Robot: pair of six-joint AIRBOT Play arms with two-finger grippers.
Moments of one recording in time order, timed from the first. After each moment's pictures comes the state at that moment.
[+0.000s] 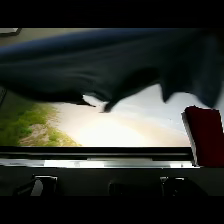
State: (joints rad) left arm 0.44 -0.59 1.50 1.34 -1.10 -1.67; right arm 0.60 -0.70 1.60 1.19 -0.99 -1.16
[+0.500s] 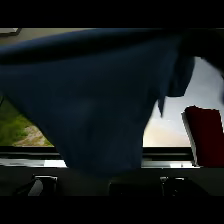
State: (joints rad) left arm 0.44 -0.79 1.51 1.36 -1.12 -1.63; right arm 0.59 -0.97 1.64 0.99 -0.99 -0.98
